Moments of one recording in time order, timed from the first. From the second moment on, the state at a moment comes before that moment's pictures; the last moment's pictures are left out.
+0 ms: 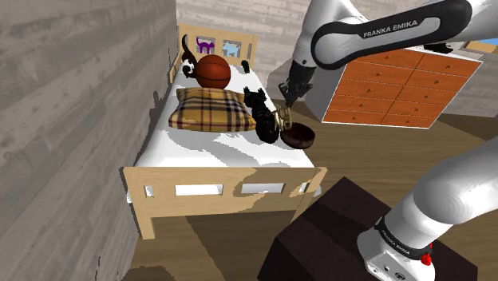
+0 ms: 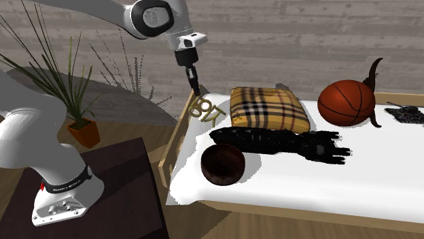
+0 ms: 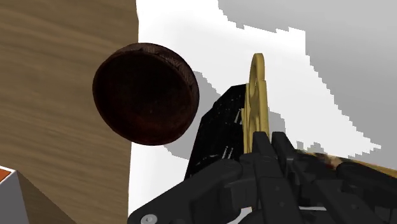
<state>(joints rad) -0.15 -0.31 0.24 -2.31 -0.12 2.16 0.45</state>
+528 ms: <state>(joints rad) -0.22 -0.29 0.11 -2.22 -0.13 2.12 0.25</state>
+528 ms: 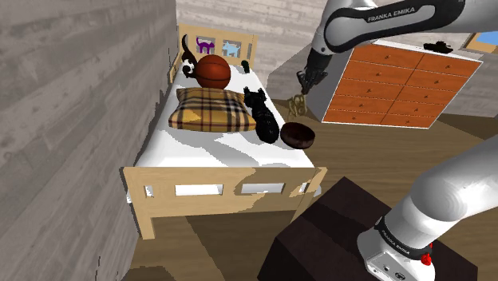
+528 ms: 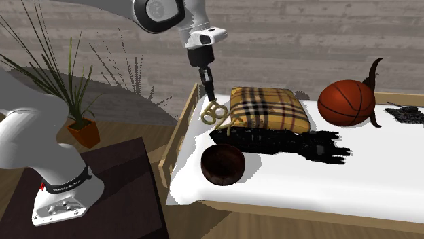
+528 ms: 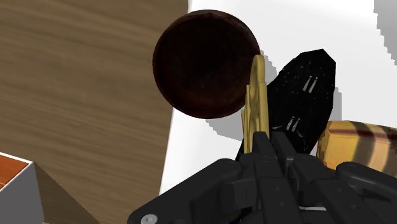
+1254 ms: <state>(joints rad) -0.24 -0.27 0.08 -2.30 -0.12 2.23 0.23</state>
